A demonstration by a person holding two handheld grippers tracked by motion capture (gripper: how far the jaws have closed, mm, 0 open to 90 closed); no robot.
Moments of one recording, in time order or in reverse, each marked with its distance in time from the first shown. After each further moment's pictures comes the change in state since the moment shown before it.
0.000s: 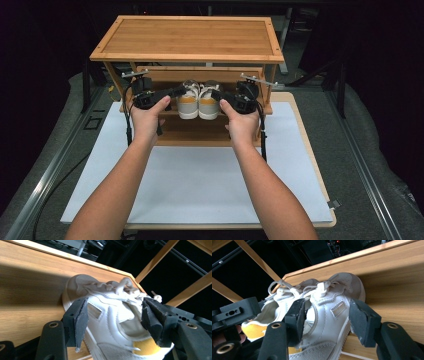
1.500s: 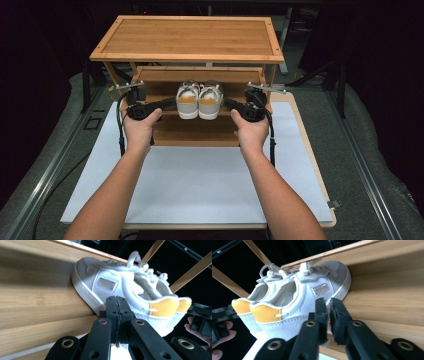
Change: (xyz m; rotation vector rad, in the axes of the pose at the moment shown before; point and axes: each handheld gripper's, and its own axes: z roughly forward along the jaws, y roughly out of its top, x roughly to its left) left arm 0.021 -0.022 -0.013 0.041 -0.025 0.047; right arm -0.022 -0.013 -0.015 0.034 0.013 -0.037
